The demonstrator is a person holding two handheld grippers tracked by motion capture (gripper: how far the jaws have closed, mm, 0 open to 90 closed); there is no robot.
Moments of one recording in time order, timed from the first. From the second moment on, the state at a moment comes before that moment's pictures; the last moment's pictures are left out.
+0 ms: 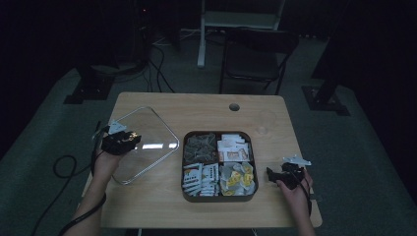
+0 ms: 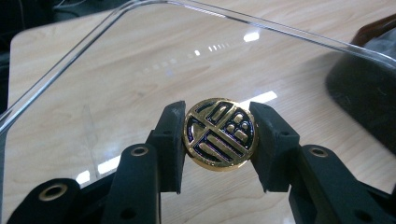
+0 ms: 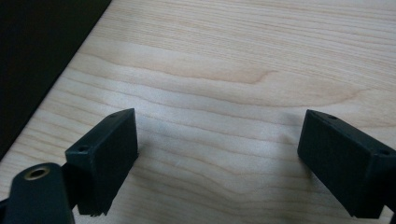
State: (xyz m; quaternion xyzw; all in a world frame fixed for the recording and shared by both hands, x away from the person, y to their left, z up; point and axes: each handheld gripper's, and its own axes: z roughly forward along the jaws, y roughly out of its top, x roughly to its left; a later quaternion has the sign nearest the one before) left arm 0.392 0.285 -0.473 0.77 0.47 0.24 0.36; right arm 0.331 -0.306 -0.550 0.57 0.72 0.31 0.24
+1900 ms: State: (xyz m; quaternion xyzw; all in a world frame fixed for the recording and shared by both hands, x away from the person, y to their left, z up) left arm 0.417 0.279 -0.522 0.75 0.50 0.19 0.38; right arm 0.331 -0.306 -0.550 0.57 0.72 0.31 0.24
